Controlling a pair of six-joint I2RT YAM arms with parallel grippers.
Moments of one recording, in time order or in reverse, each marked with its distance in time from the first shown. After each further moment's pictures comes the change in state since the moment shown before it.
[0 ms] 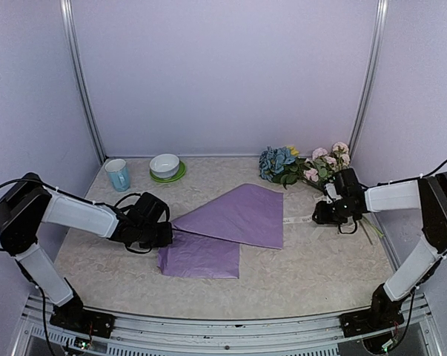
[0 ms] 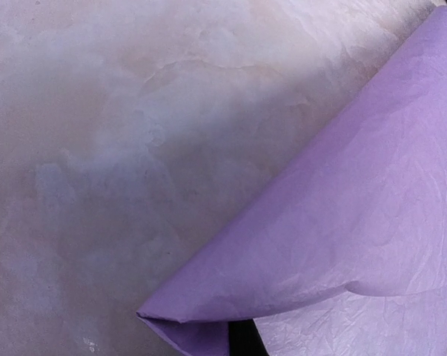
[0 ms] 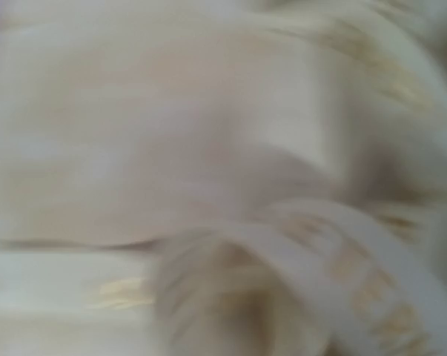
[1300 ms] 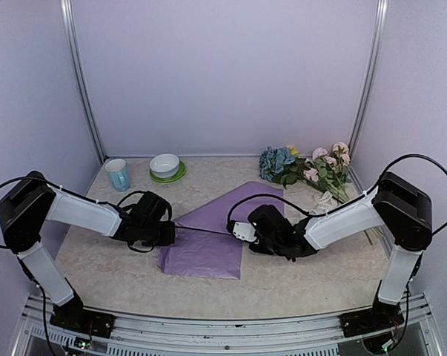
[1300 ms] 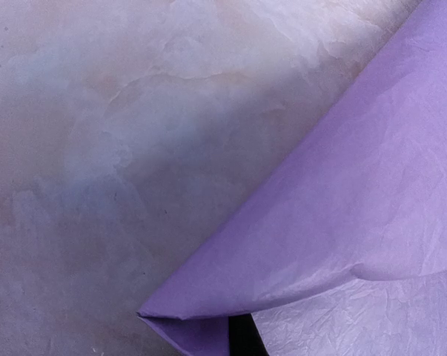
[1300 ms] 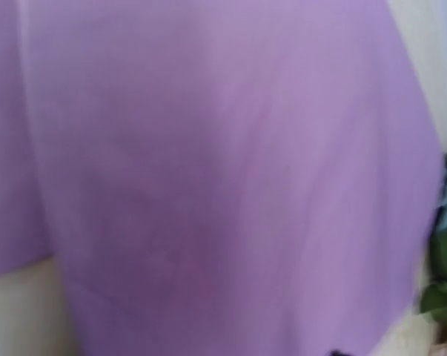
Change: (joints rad) left arm -0.005 0.032 0.024 0.018 0.016 0.062; right arm 0.751 0.229 0.090 0.319 0.568 -0.892
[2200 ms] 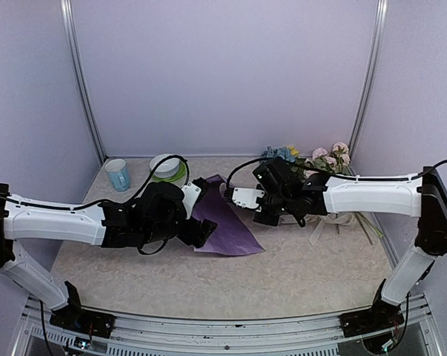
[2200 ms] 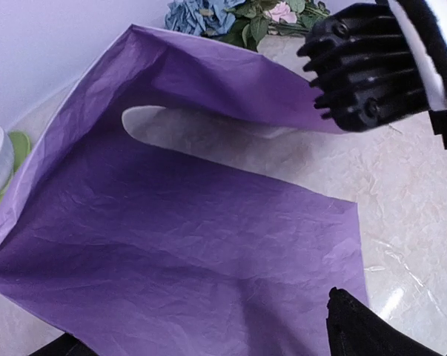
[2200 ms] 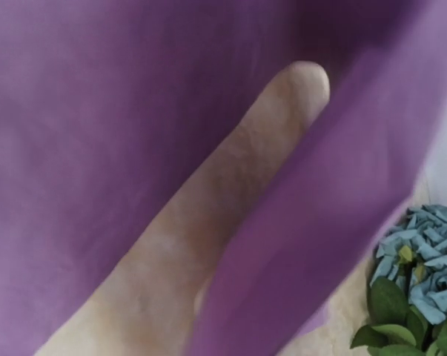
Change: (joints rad) left arm -0.331 -0.230 0.126 -0.001 -0.161 0.492; right arm -0.066 -0.153 0.309 -0.464 -0.201 -0.039
